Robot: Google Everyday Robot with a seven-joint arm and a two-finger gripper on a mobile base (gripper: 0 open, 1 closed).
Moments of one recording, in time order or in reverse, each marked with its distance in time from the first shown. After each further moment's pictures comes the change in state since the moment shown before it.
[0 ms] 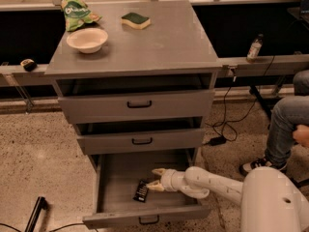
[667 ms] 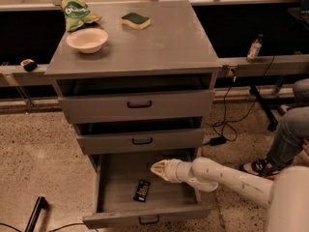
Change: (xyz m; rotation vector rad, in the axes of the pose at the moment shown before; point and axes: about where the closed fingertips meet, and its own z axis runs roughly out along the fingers) arm -0.076 -0.016 -0.069 0.037 -0.050 -0.080
